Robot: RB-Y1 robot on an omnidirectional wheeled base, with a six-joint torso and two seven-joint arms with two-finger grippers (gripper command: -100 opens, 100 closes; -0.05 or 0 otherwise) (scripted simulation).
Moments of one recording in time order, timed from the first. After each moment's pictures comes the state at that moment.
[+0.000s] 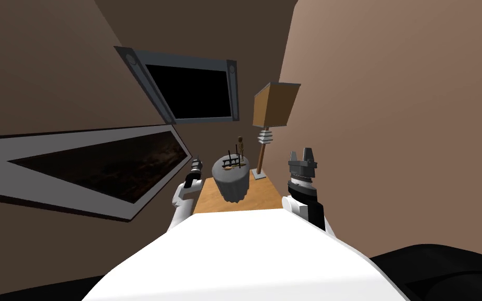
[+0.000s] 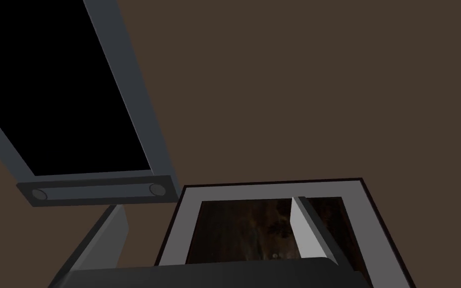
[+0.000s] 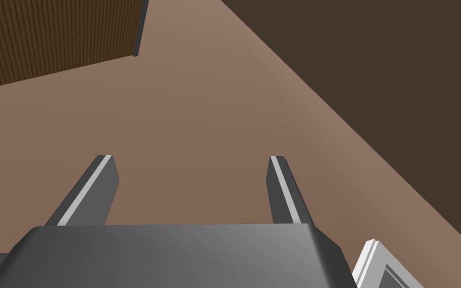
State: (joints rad) left arm -0.04 0.15 0.34 -1.69 -0.13 0.03 0.15; right arm 0.52 0.05 -0.06 -2.35 -0.11 -0.56 0.13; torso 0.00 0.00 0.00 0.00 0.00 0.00
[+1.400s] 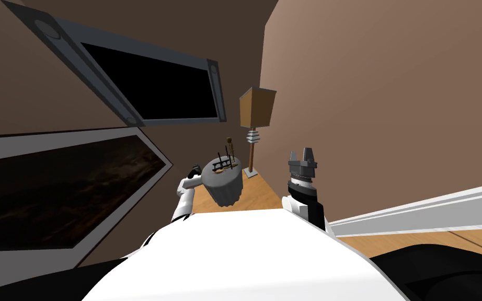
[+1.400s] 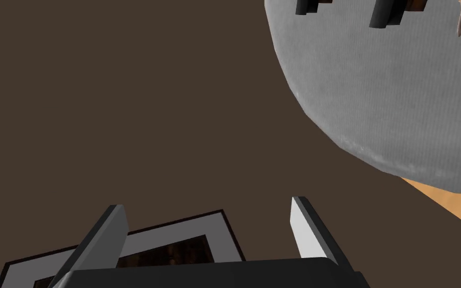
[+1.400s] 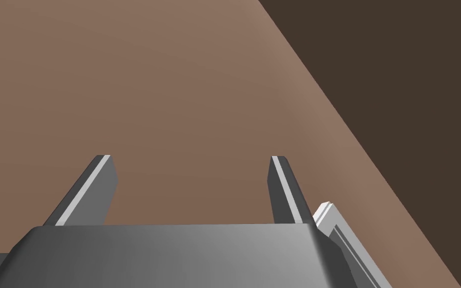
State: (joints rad) left arm -0.28 0.21 0.48 -1.29 -0.18 0.37 0.25; right arm 0.52 0.05 -0.06 -2.35 -0.11 -0.56 0.13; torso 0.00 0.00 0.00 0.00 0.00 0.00
